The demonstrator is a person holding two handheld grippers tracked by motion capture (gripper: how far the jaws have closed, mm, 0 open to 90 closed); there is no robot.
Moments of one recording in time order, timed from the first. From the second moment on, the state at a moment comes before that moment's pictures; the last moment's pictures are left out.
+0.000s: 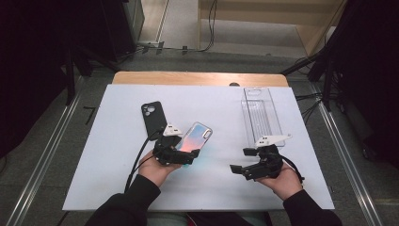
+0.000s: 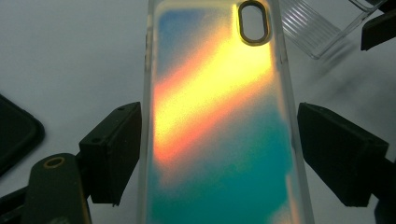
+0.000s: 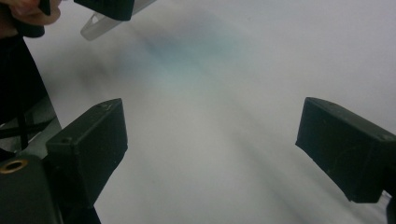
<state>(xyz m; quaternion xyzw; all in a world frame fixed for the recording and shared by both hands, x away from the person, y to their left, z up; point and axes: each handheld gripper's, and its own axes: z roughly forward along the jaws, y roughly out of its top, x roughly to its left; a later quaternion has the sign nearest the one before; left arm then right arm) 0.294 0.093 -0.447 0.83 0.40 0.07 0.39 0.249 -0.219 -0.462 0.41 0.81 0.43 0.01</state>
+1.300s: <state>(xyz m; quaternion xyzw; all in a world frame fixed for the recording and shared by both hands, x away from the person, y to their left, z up) 0.270 0.083 -0.475 0.75 0.41 0.19 0.48 0.288 -0.171 -0.430 0.45 0.75 0.48 -0.01</state>
